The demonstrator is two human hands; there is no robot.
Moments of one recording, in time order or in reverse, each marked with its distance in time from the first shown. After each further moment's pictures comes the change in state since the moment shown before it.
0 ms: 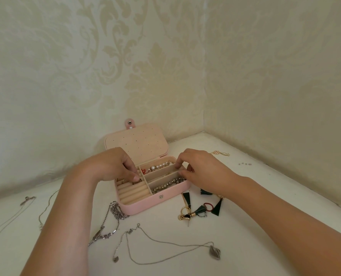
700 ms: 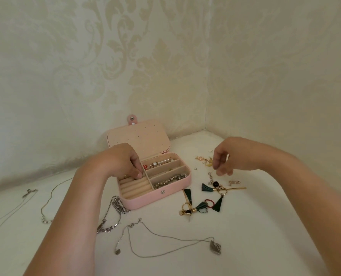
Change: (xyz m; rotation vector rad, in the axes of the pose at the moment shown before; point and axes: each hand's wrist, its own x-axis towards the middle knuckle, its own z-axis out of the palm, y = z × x) left_hand 0.004 0.007 0.008 0.081 0.028 -0.036; right_hand -0.012 0.034 -0.065 0.041 -0.351 0.296
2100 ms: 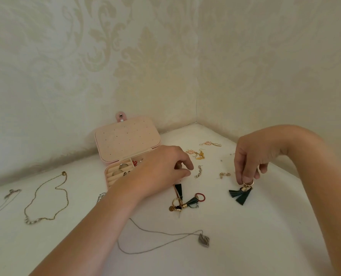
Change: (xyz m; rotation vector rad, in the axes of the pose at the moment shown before) left_hand -0.009 0.084 0.060 0.067 0.135 0.435; right_hand -0.029 0.021 -0.032 -0.053 -0.464 0.184
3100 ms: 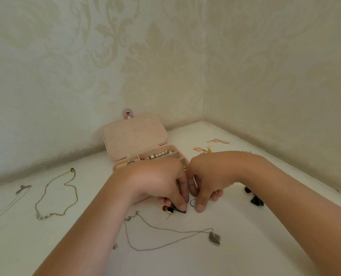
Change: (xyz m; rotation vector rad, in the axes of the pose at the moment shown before) left_hand -0.022 0.003 -0.018 -0.245 -0.527 -0.180; right_hand 0.033 -0.080 0.052 -0.023 0.075 -0.249
